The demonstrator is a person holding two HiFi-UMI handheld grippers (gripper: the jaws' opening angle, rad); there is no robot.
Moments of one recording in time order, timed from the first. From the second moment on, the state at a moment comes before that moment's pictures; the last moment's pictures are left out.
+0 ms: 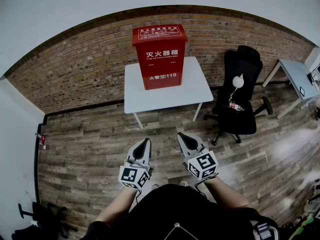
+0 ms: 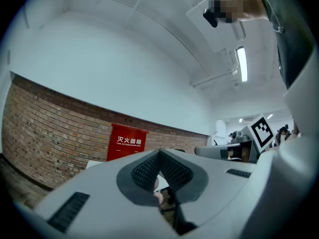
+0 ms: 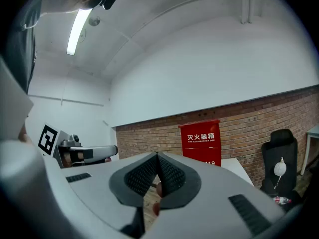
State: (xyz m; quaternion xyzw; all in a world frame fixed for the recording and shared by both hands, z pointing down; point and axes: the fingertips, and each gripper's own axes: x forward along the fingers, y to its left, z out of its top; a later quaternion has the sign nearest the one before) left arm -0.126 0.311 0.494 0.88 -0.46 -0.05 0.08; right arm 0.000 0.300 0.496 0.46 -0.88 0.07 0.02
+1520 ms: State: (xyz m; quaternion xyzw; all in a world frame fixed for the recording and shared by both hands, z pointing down) left arm -0.074 0.229 0.527 0.83 -0.54 -0.05 0.09; right arm 0.074 0.205 0.539 0.43 -0.90 0.11 0.03
